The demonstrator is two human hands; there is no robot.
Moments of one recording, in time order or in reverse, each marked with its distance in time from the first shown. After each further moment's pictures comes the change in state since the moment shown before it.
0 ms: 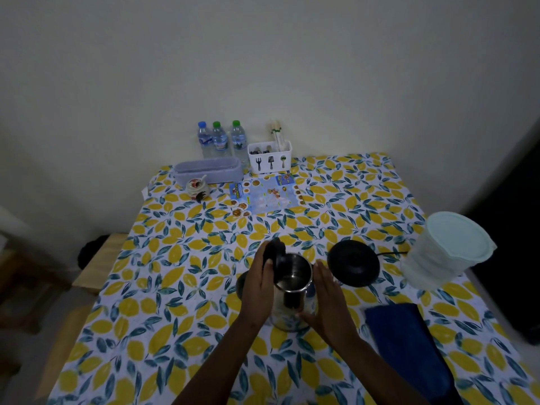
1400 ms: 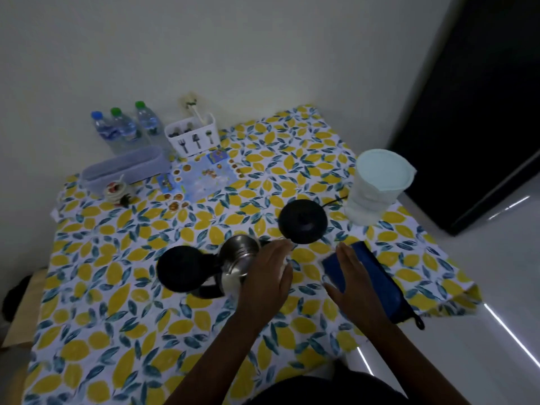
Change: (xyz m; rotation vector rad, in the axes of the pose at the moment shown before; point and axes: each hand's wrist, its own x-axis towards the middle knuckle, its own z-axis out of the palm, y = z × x) left_hand -0.021 0.017 0.066 0.548 -0.461 0.408; right_hand -0.086 0.063 -0.053 0.030 0.157 0.405
